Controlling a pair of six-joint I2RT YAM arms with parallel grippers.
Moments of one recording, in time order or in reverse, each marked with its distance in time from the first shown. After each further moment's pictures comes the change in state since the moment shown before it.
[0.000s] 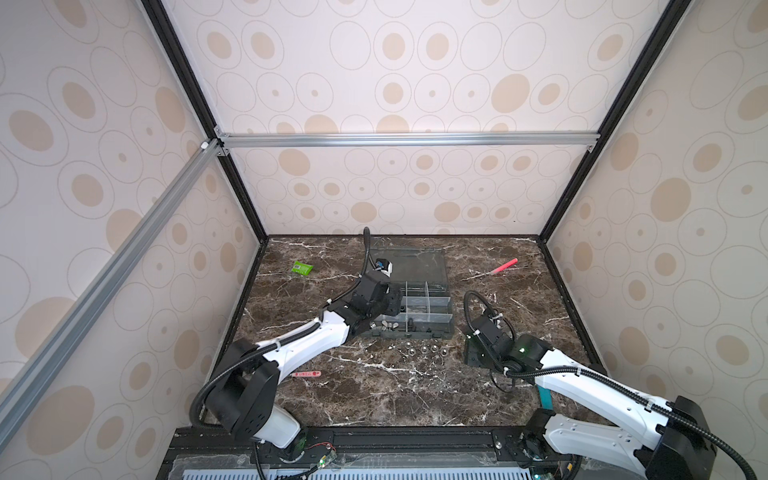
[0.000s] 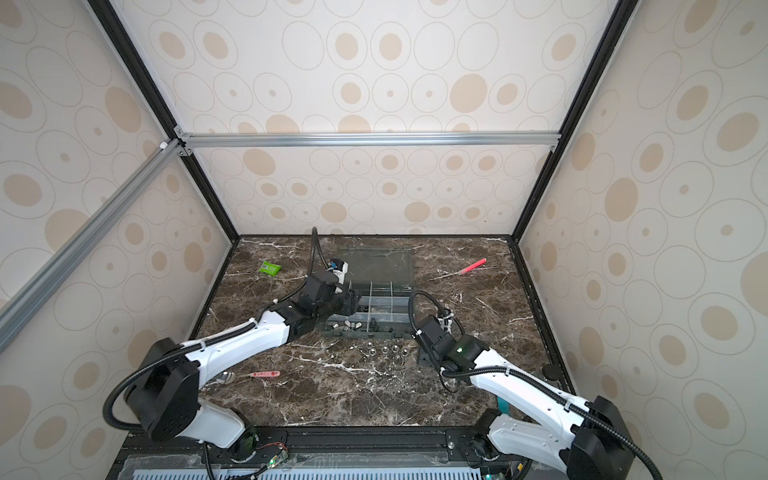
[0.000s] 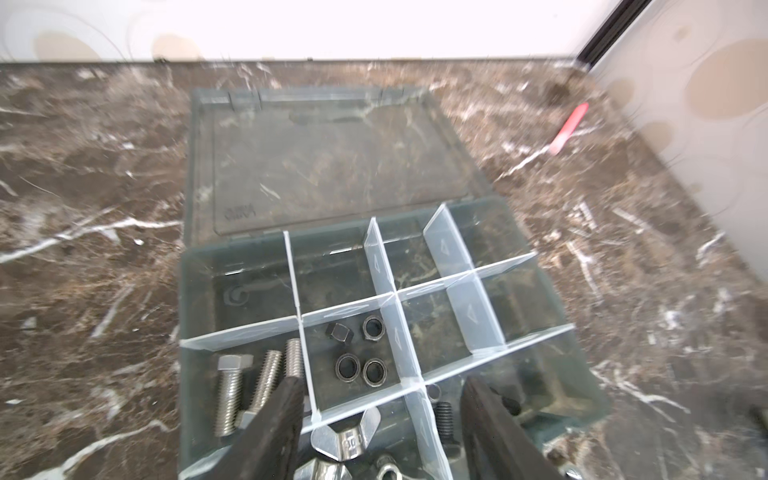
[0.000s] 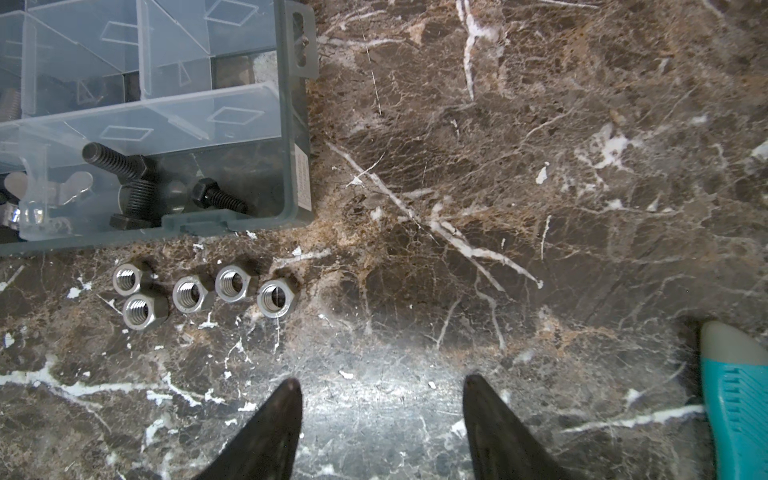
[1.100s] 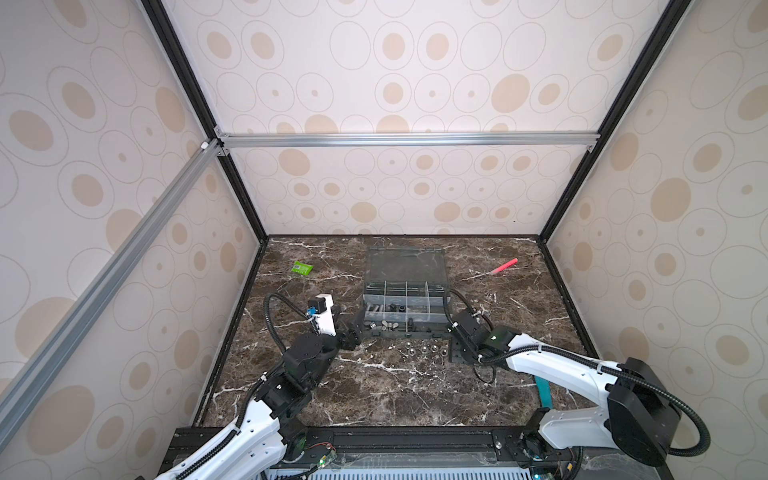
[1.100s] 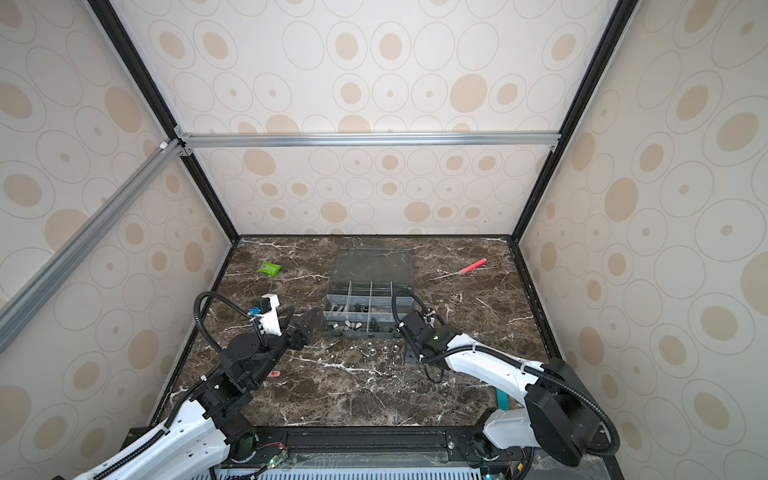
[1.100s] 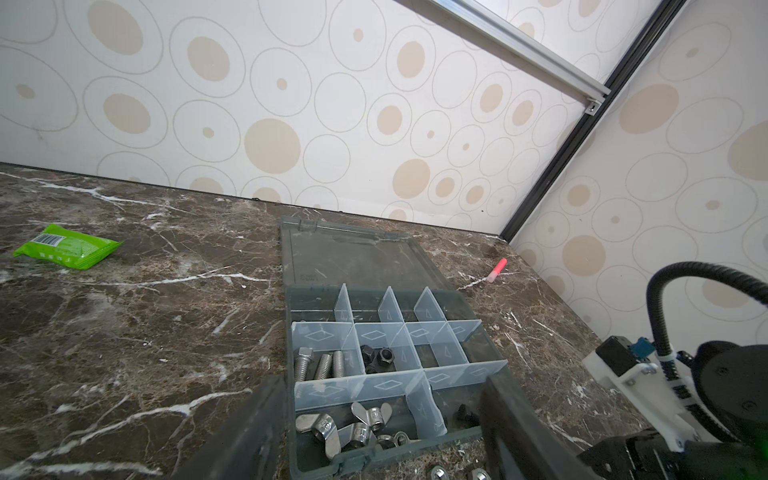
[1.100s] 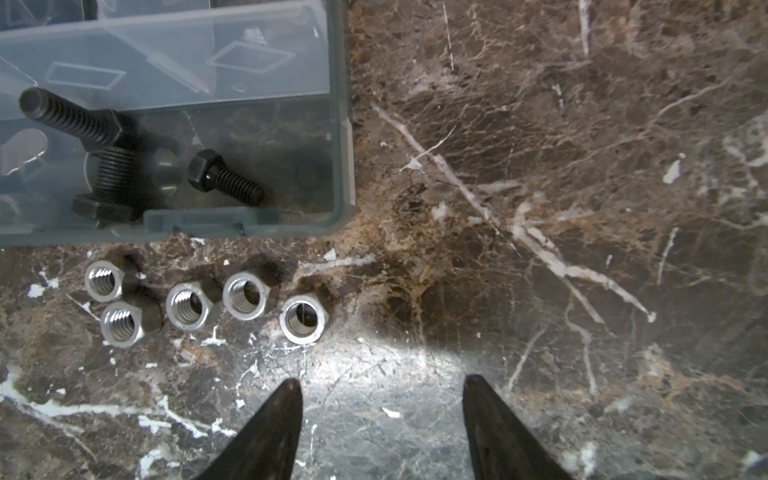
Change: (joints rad) left arm 0.006 -0.822 -0.578 0.209 -0.124 -0.046; right arm 0.000 0.274 0.049 0.145 -0.099 -0.031
